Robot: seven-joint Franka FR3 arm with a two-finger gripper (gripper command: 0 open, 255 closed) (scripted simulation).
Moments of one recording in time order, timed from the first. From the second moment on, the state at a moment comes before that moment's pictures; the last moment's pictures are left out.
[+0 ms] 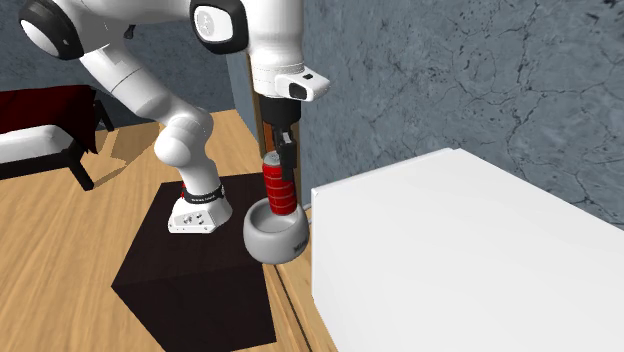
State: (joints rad) arm -0.17 -0.60 -0.53 -2.30 -0.29 1.74 -0.64
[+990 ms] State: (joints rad) arm -0.16 -0.59 -0.53 -2.26 -0.28 1.71 -0.65
